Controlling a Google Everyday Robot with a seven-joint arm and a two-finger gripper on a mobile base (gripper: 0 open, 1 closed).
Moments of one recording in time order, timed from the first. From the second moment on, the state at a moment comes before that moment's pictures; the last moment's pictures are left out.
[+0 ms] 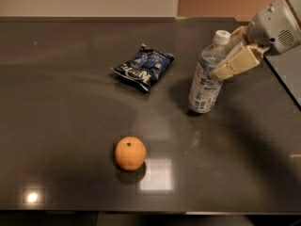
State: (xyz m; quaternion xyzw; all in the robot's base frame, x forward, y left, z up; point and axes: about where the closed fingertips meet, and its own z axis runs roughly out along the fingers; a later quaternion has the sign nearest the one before) arm 0.523 -0.157 0.969 -0.59 0.71 0.22 0.32
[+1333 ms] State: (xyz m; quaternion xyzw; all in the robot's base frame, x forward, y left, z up) arm 0.434 -0.111 0.965 -0.67 0.65 0.23 0.28
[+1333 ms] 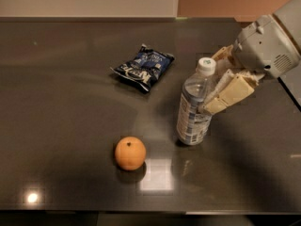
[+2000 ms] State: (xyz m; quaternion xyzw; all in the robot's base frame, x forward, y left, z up) arm 0.423 -0.090 0.957 -0.69 0.62 0.23 0.28
